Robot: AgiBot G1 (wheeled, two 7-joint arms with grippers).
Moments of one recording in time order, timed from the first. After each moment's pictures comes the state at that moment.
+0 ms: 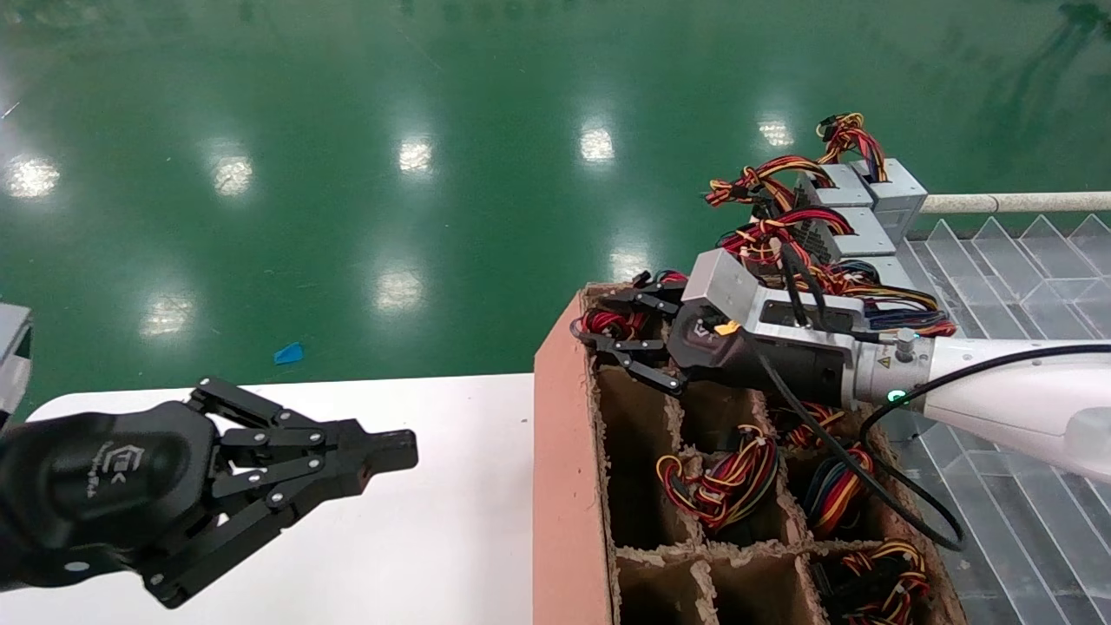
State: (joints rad) left arm -1.10 0.55 0.43 -1.24 0.62 1.42 -0.10; right arm 1.49 -1.07 -0.46 0.38 -1.22 -1.26 -0.42
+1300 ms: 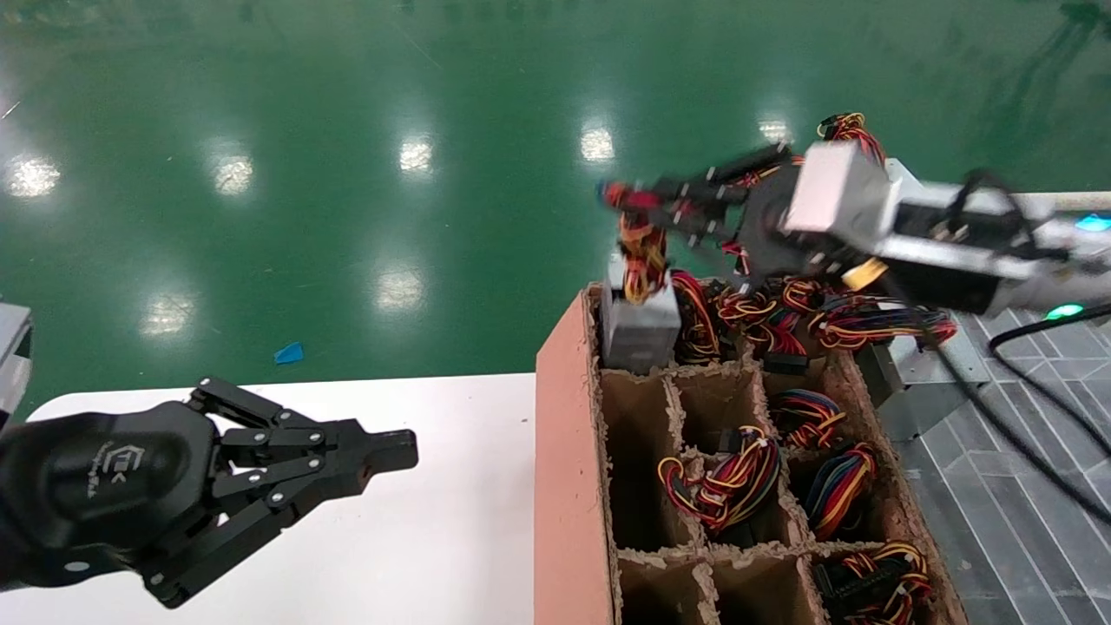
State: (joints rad) left arm -1.10 0.55 0.43 -1.24 0.62 1.42 -0.10; right arm 1.54 -0.90 -0.36 0.70 -1.11 -1.34 -0.57
